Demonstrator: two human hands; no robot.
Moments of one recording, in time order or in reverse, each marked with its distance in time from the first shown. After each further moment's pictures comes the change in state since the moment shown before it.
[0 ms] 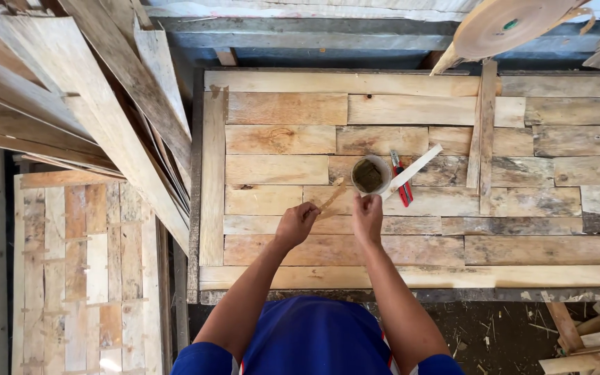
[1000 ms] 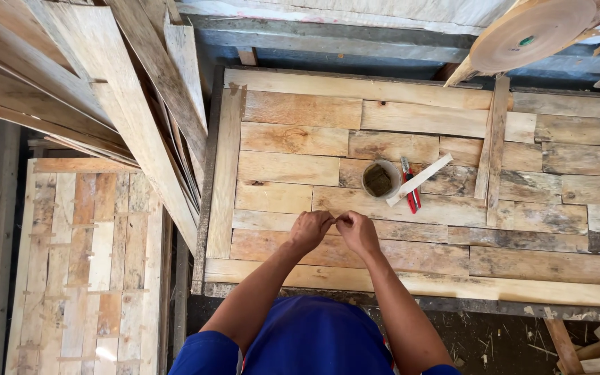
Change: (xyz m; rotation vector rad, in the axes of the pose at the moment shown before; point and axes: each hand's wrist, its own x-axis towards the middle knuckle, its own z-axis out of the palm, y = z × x) left_hand -0.011 -0.013 0.020 0.179 0.055 0.322; right_hand -0.045 -0.080 -0.020 -0.220 -0.528 -0.047
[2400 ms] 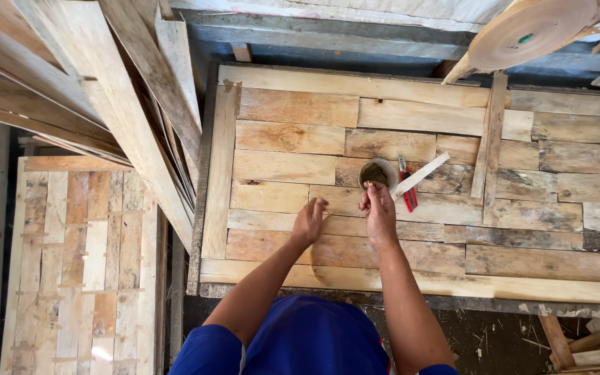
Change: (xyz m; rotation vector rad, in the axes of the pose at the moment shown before) left_hand 0.020 -0.019 0.037 -0.446 0.143 -0.387; right_hand 0.034 0.007 -0.035 1.045 0.160 -0.079
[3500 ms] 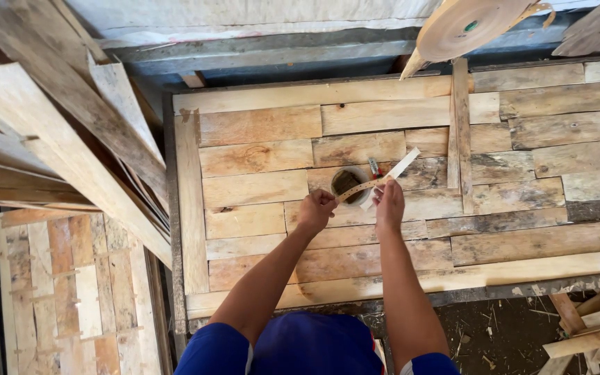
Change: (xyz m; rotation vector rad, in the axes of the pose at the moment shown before) left_hand 0.087 0.030 0.077 -0.170 -0.146 -0.116; right_hand 0.075 0.019 -0.110 -0.121 0.499 0.015
